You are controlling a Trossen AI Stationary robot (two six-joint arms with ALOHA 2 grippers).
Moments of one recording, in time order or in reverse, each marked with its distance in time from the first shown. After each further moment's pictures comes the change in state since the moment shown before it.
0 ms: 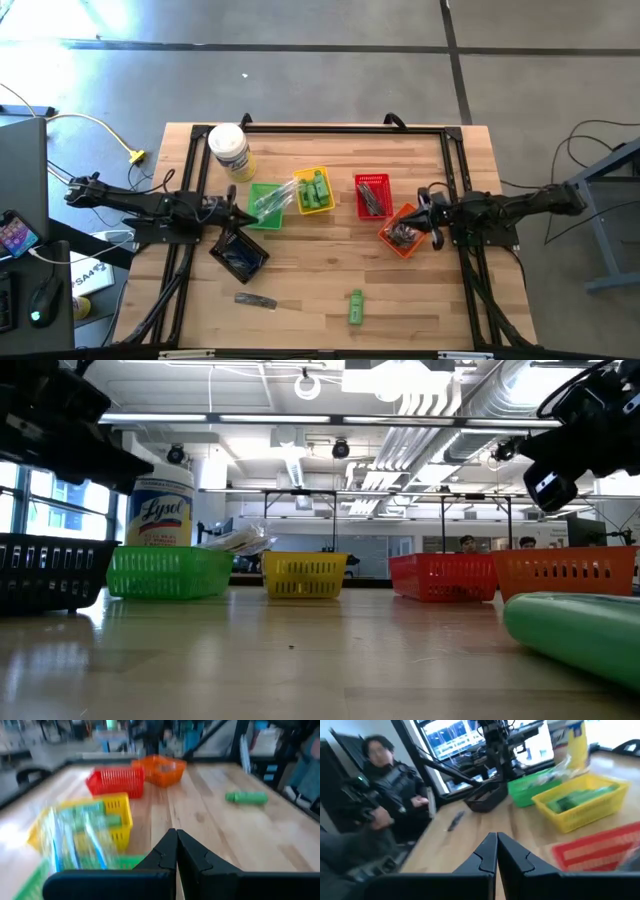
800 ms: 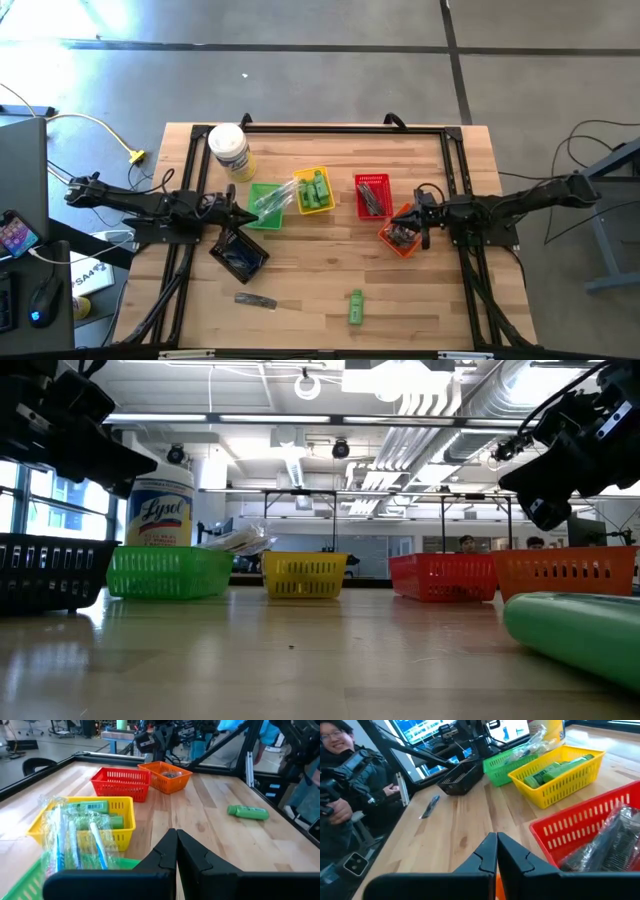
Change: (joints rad) left arm 0.000 0.000 0.022 0.030 -0.037 -0.095; right arm 0.002 0.312 0.000 0.169 0.084 0.067
